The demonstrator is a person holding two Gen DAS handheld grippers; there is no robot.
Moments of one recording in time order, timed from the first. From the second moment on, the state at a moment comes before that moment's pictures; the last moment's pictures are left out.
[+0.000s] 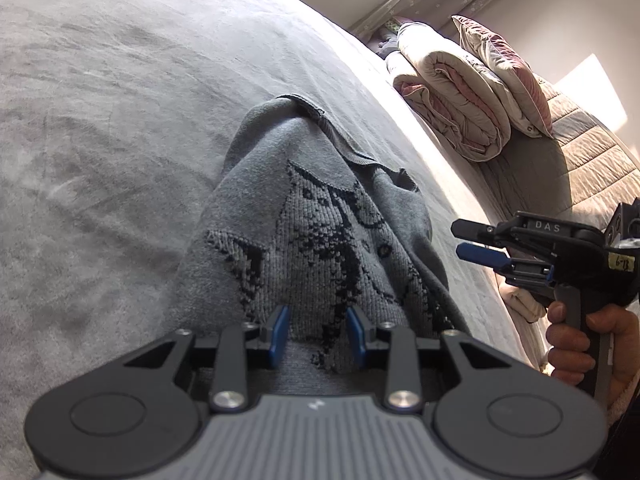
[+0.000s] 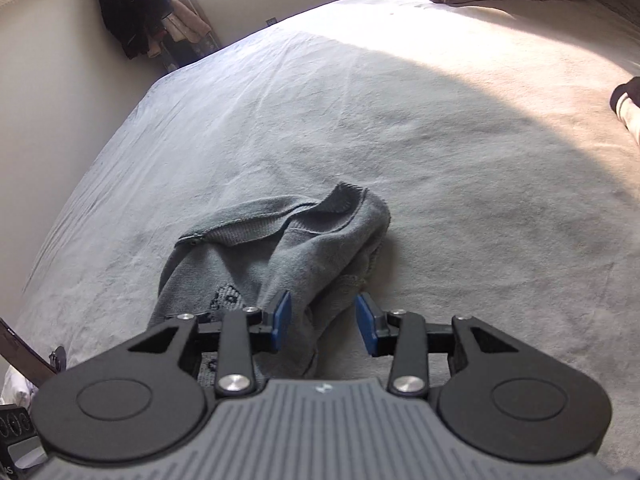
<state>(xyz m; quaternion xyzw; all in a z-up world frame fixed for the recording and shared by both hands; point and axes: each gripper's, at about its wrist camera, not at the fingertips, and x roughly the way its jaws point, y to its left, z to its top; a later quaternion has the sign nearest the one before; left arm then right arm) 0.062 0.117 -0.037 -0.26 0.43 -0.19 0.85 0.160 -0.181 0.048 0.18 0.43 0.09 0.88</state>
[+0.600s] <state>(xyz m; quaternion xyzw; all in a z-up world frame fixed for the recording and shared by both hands) 0.063 0.119 -0.039 -0.27 0.43 -0.19 0.84 0.188 -0.149 0.008 0.16 0.48 0.05 0.86</state>
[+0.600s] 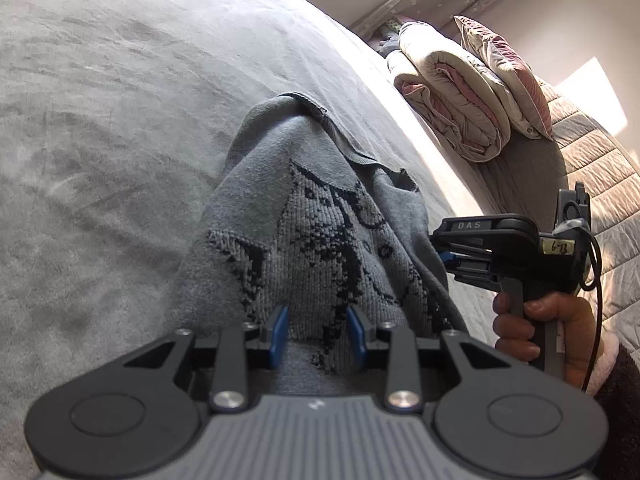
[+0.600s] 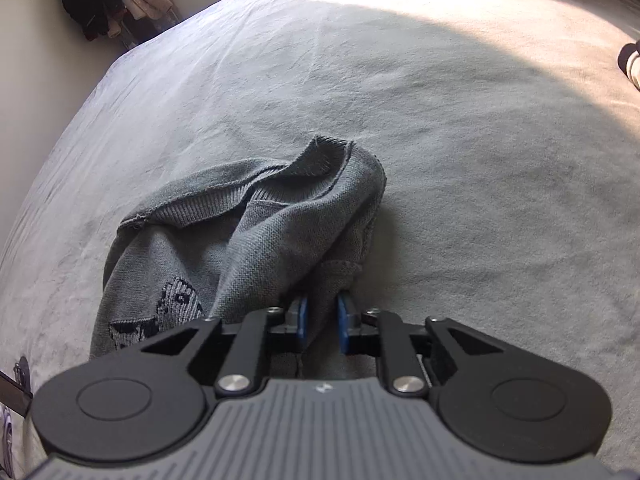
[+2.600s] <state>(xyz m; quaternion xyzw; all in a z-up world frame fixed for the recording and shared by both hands) 0.070 0.119 -0.039 -0.26 0.43 -0.19 0.84 0.233 -0.033 0.058 -0.05 0.50 0.13 0.85</state>
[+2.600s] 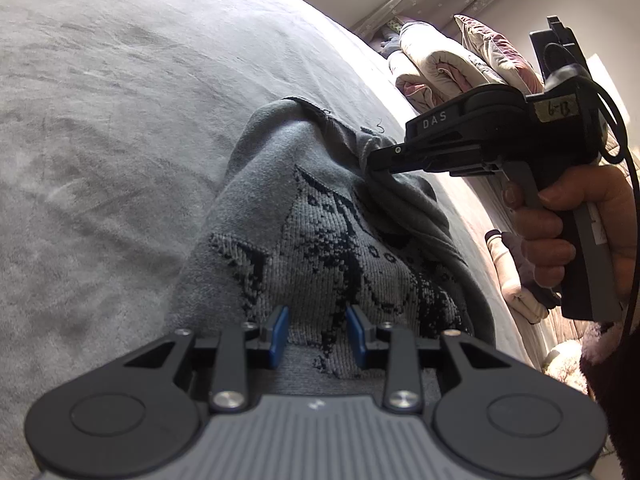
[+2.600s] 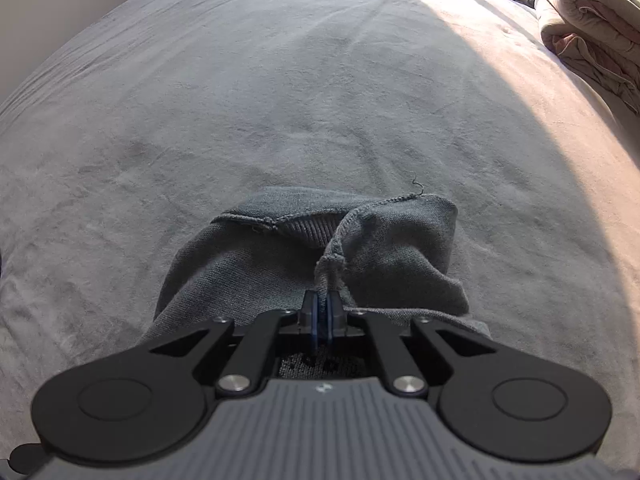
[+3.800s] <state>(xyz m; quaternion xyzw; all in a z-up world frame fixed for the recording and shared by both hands) 0.075 0.122 -0.044 -0.28 0.43 -0.19 0.84 0.238 -0.130 0.036 -0.04 0.48 0.07 0.87</state>
